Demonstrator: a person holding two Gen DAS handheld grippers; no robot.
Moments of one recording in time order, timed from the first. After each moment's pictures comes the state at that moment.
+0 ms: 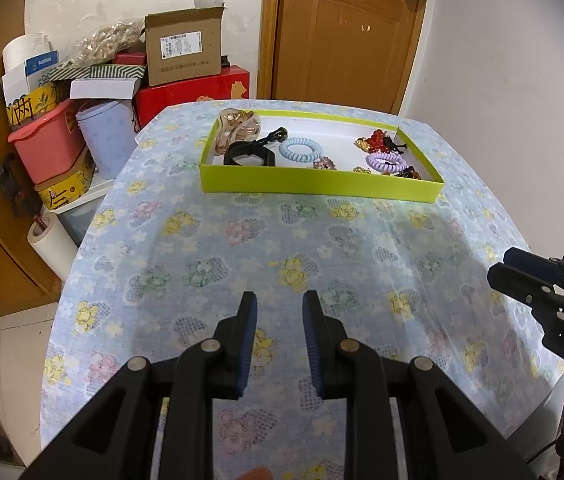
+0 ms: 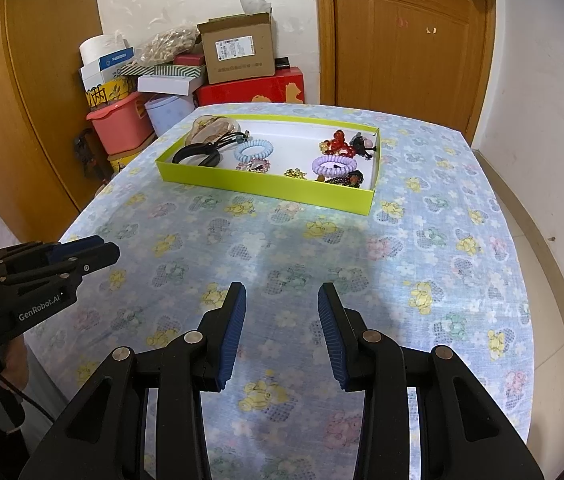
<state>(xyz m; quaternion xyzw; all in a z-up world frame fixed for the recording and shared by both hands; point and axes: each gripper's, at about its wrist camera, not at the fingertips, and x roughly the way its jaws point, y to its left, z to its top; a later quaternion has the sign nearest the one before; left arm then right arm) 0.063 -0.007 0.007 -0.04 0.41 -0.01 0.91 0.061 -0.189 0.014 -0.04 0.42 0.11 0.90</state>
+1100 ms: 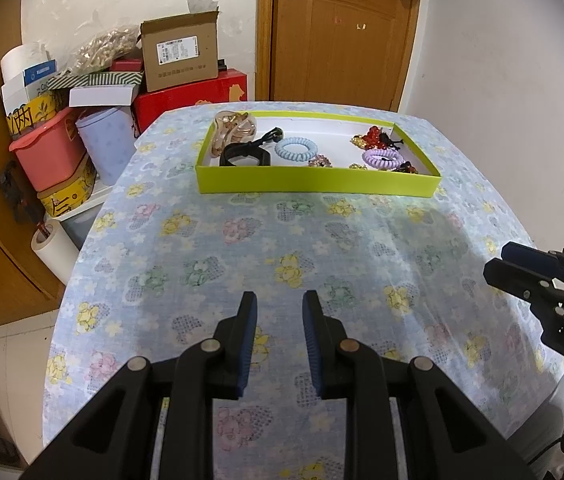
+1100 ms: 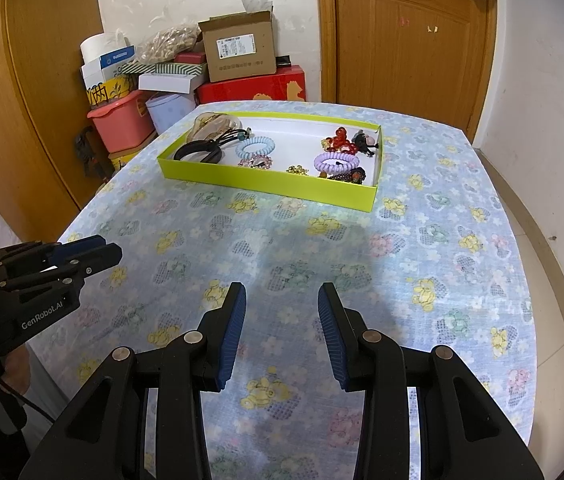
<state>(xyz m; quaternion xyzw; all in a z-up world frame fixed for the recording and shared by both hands) 0.058 -0.013 0.006 -0.02 0.41 -0.01 0.91 0.060 -0.186 0.014 -0.04 0.43 0.12 0.90</state>
